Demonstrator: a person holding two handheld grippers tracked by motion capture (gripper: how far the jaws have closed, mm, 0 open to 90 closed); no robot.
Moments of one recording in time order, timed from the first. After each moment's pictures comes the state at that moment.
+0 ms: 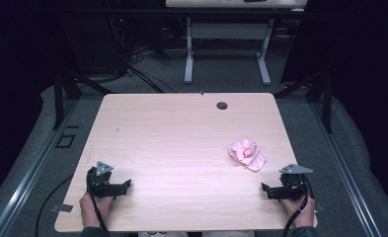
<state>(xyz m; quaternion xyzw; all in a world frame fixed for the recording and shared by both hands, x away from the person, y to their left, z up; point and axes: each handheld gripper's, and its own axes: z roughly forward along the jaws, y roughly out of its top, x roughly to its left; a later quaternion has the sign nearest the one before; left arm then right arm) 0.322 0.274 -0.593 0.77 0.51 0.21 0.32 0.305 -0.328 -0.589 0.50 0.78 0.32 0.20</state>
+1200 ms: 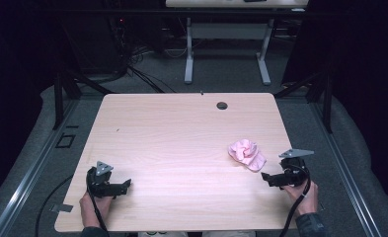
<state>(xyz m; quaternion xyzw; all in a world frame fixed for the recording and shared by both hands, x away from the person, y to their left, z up) 0.323 0.274 -0.593 0.77 0.51 0.22 0.32 0.330 -0.321 -0.537 0.49 0.80 0.31 0.17</state>
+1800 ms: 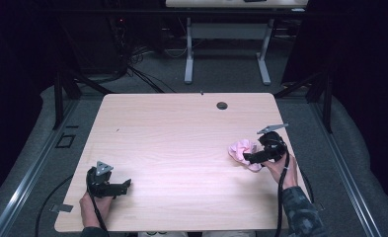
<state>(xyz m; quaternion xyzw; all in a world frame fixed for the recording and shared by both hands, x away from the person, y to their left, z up) 0.323 0.274 -0.593 0.77 0.51 0.22 0.32 0.400 -0.269 -0.511 0.46 0.82 0.30 0.14</state>
